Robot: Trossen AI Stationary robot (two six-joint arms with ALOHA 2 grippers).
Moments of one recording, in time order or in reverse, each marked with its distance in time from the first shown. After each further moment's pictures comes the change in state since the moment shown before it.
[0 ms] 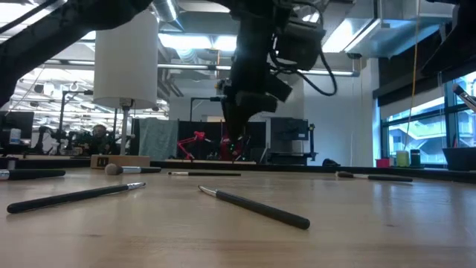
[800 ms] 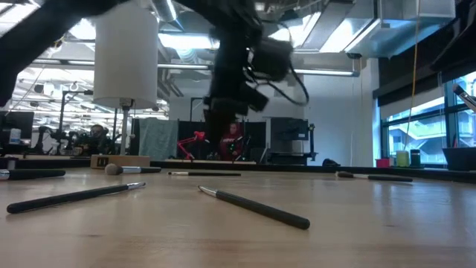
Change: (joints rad) left arm 0.108 -0.194 -0.371 0.216 0.123 0.189; right arm 0.144 -0.002 0.000 -0.189 0.114 0.157
